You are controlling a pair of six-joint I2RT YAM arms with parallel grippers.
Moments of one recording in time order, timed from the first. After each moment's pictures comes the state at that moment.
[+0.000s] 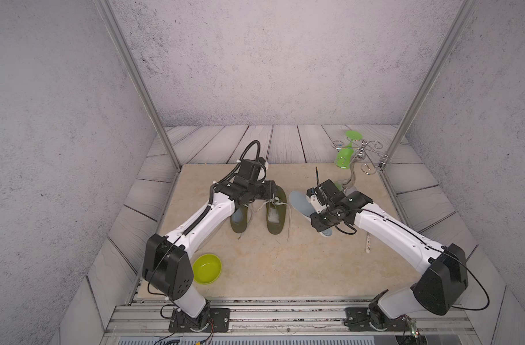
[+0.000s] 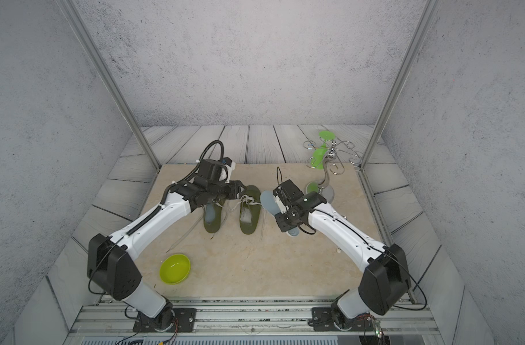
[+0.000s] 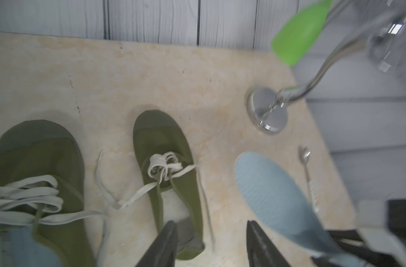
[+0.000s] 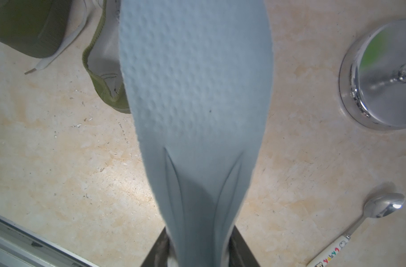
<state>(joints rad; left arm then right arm) -0.54 1.65 1.48 -0.59 0.19 -0.27 0.61 1.47 1.30 -0.99 0.04 0.12</state>
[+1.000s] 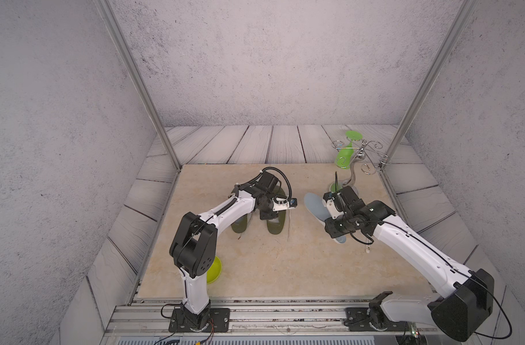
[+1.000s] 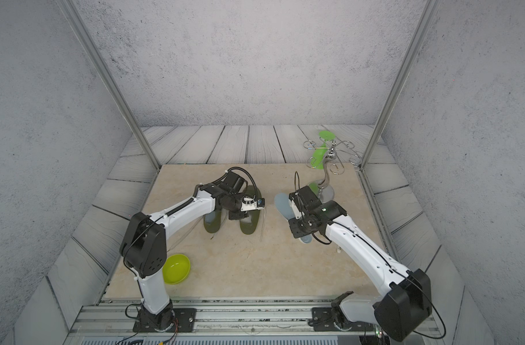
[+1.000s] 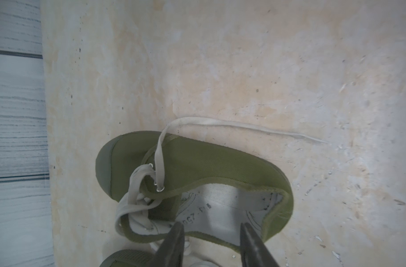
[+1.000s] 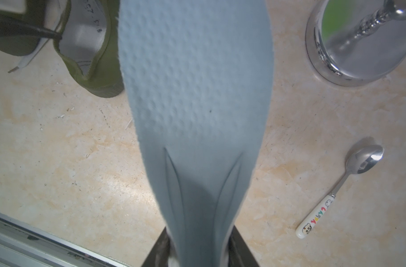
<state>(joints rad) -0.62 1.89 1.51 -0.69 0.10 1.00 0.53 1.28 1.16 -1.02 0.04 0.15</state>
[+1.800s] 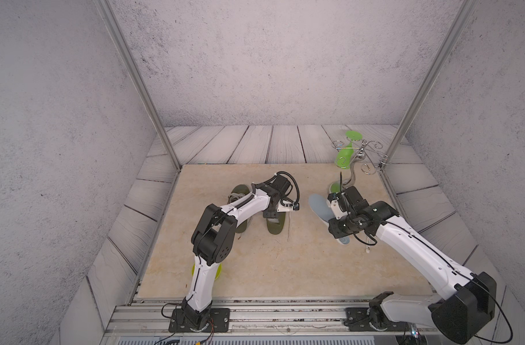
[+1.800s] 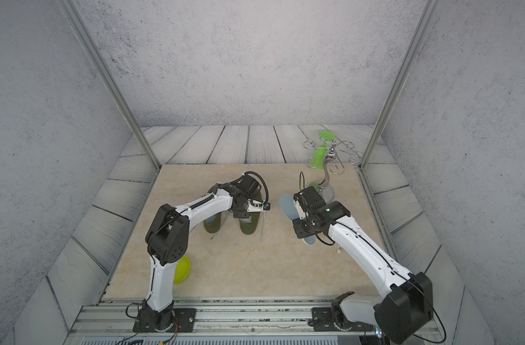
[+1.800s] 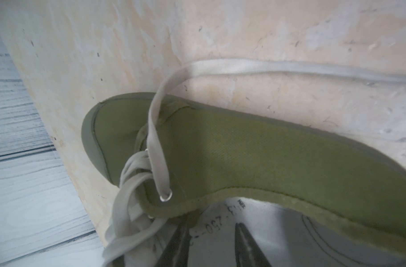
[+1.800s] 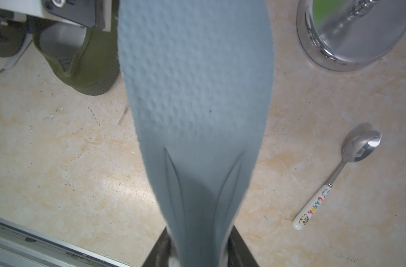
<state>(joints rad) -0.66 2.09 1.66 -0.76 -0.23 1.04 0.49 1.27 1.15 -1.03 0.02 0.14</state>
